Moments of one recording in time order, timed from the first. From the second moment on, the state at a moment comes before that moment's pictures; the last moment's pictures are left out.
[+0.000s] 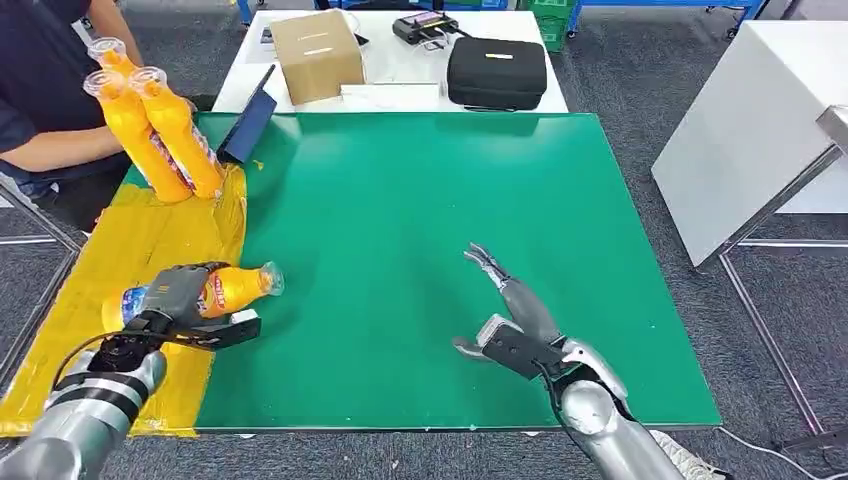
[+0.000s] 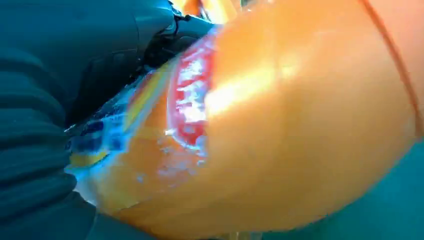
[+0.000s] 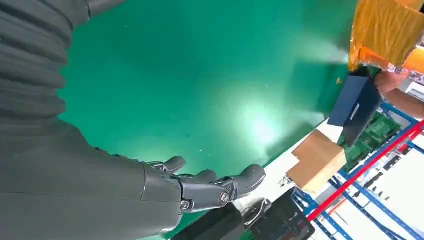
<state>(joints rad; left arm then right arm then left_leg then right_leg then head) -0.56 0.25 -0.20 -0.59 -1.46 0.33 -0.16 -0.16 -0.16 0.41 -1.47 0.39 0.06 -0.19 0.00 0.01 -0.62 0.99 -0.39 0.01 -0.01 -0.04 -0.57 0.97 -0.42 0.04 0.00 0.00</state>
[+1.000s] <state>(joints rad) -0.27 0.06 0.01 -1.16 -0.72 0.33 -0.57 -0.16 -0.07 0.44 -1.44 0.50 -0.04 -0.25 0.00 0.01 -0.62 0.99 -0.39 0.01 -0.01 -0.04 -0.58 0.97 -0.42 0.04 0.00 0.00</state>
